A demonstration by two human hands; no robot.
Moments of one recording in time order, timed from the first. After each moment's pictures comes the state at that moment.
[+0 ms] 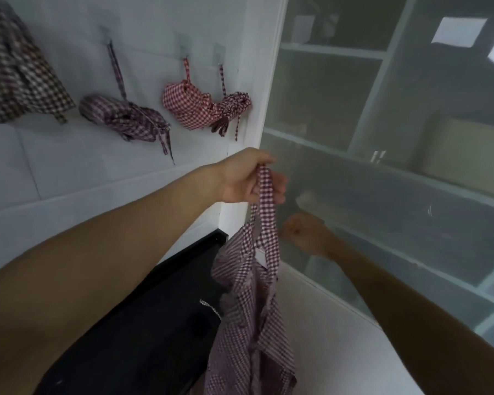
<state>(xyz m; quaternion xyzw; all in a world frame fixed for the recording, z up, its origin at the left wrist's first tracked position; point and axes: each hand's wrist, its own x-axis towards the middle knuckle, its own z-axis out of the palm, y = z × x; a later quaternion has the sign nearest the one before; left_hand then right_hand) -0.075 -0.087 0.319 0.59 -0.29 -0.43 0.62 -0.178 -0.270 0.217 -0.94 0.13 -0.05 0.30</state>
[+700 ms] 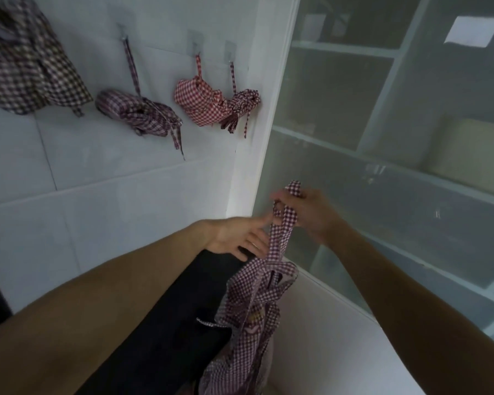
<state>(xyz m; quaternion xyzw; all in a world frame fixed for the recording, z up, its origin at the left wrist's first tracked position) -0.073 -0.067 0.207 0.69 -0.34 -0.49 0.41 -0.178 -0.215 0.258 -0.75 0.12 -0.16 0.63</state>
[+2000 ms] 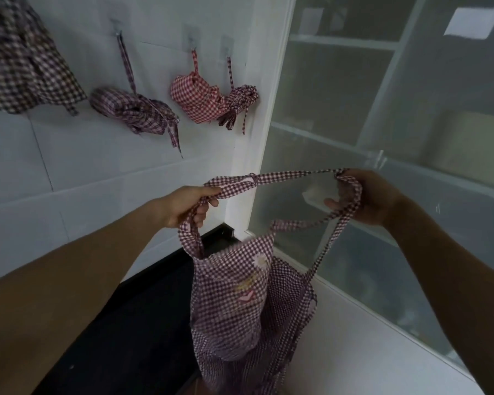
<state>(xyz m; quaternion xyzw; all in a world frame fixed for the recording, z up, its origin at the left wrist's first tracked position) -0.006 -0.009 0.217 0.71 -0.21 -0.34 0.58 -0.213 -0.301 0.298 -0.59 0.18 -0.08 0.79</state>
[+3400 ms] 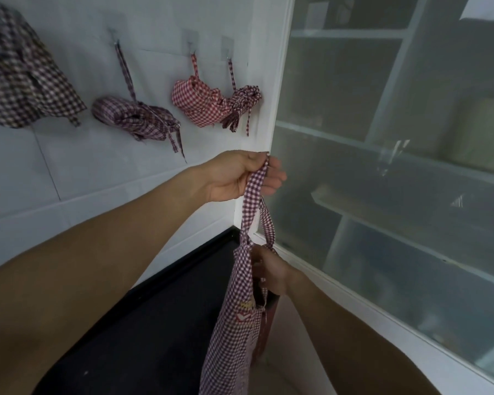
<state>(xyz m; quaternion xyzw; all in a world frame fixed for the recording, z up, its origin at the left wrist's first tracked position) -0.068 -0.065 0.309 0.54 -0.28 -0.39 0.69 -0.146 -0.197 0.116 -0.60 0.24 0.11 0.76</state>
